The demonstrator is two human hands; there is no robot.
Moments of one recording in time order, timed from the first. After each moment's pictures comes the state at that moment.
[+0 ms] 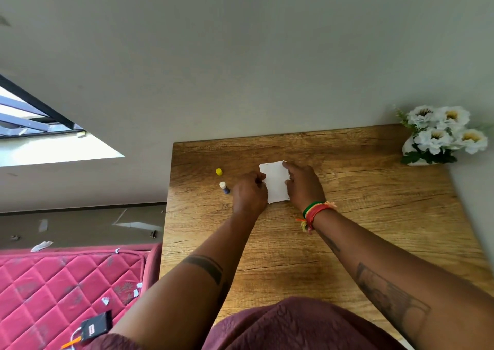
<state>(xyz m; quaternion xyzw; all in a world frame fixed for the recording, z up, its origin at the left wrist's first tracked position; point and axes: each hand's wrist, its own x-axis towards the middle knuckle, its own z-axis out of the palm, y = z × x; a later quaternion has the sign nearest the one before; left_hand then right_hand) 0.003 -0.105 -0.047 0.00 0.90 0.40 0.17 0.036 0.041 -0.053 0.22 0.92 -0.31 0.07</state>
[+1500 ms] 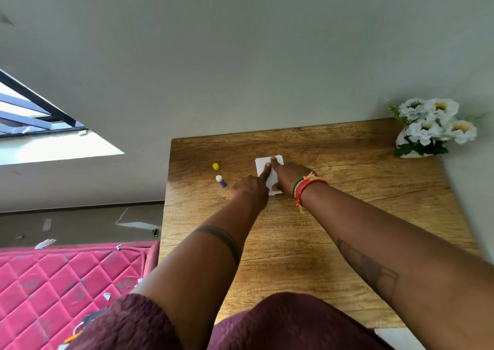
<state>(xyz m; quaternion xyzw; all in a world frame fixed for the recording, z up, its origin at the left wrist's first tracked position) 0.005 -0.089 -0.035 0.17 0.94 -0.05 0.30 0.003 0.049 -0.052 0.07 0.94 -0.12 0.31</state>
